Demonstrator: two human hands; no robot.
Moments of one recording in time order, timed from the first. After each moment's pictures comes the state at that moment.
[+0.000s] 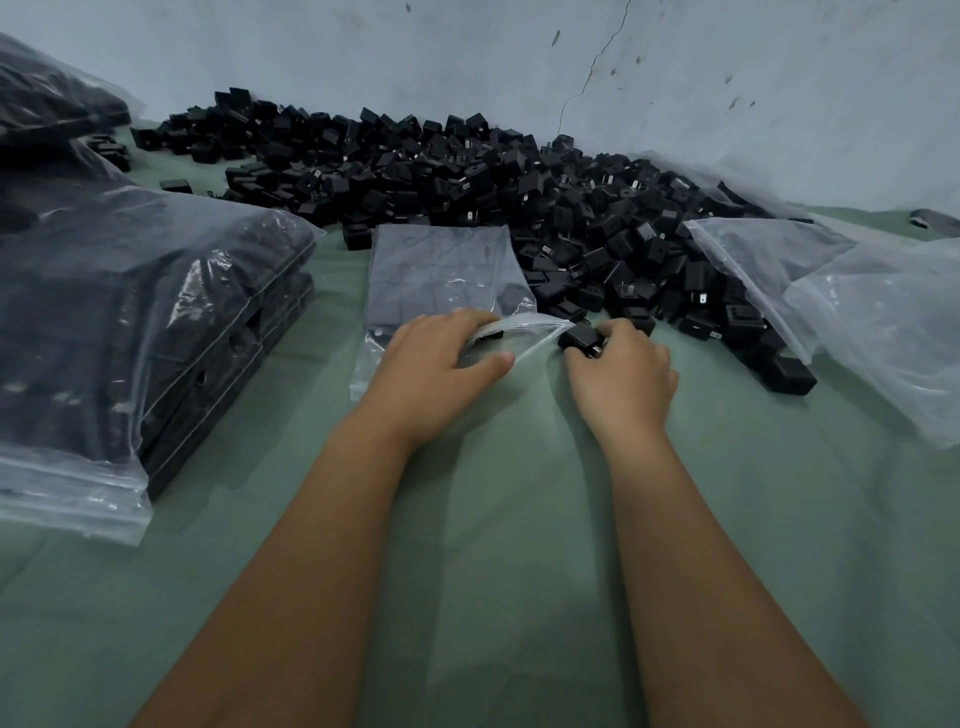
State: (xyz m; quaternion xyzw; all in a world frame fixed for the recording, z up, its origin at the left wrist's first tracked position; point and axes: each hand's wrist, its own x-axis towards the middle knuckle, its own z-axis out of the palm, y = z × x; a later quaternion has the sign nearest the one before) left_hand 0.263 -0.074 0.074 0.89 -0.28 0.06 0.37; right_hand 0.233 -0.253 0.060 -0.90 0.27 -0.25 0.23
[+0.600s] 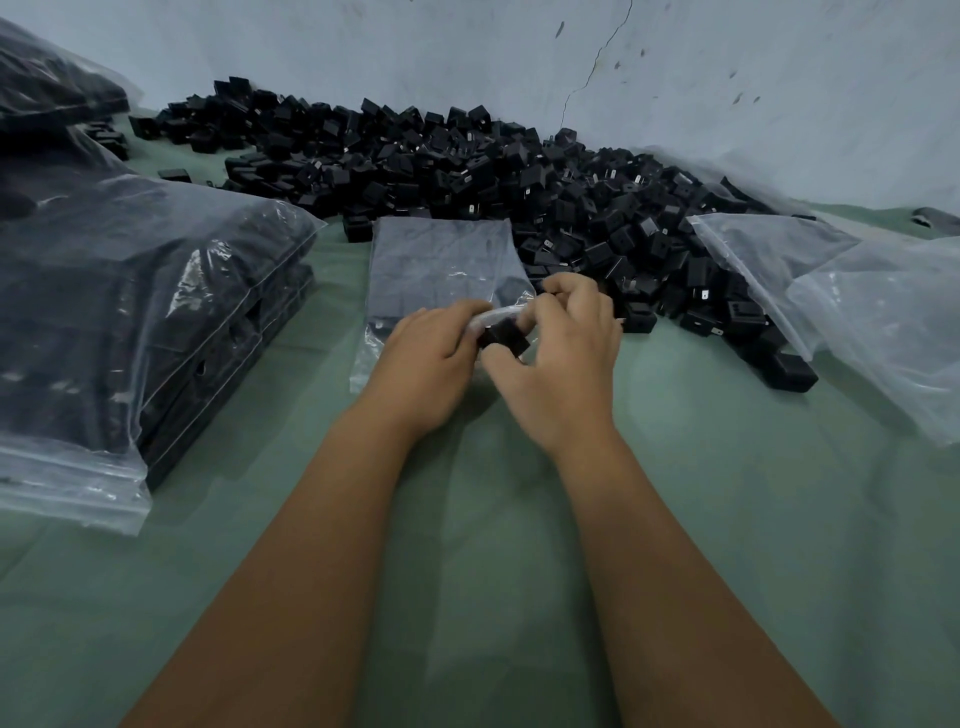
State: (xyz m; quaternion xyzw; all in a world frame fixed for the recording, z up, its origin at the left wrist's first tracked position) left_hand 0.268 -0.076 0.070 0.88 -0.27 0.08 0.38; right_hand 0.221 -0.203 0.072 -0.90 0.04 -0.35 0.25
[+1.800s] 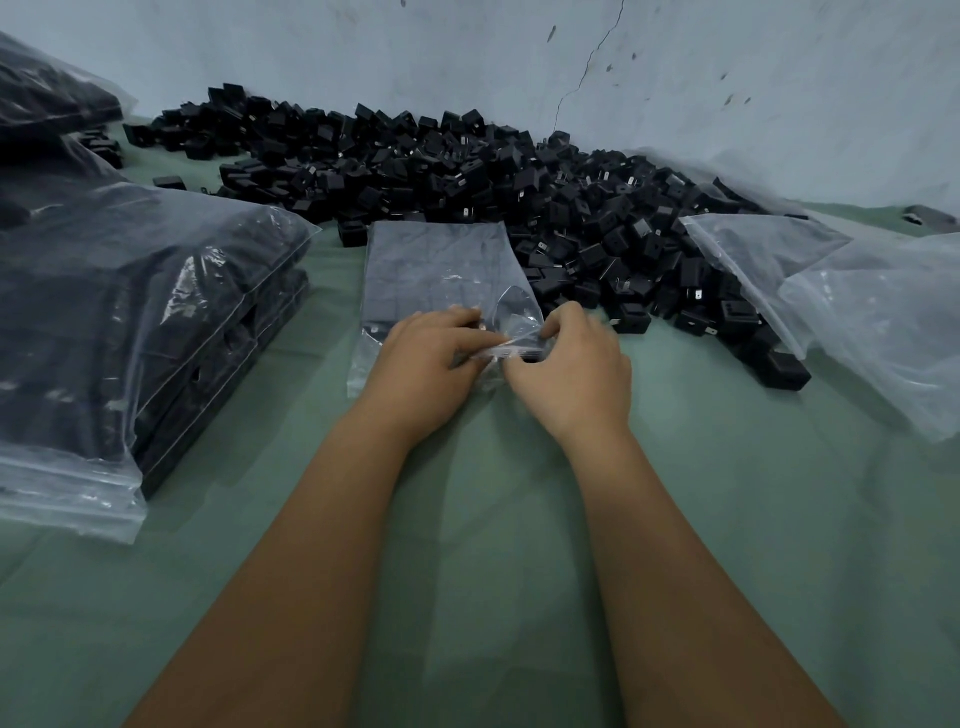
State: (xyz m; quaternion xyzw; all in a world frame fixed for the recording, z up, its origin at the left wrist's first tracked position) left_hand 0.270 -0.077 0.064 0.88 -0.31 0.11 0.34; right_hand 0.231 -0.223 0.063 -0.93 0.17 -0.24 0.22
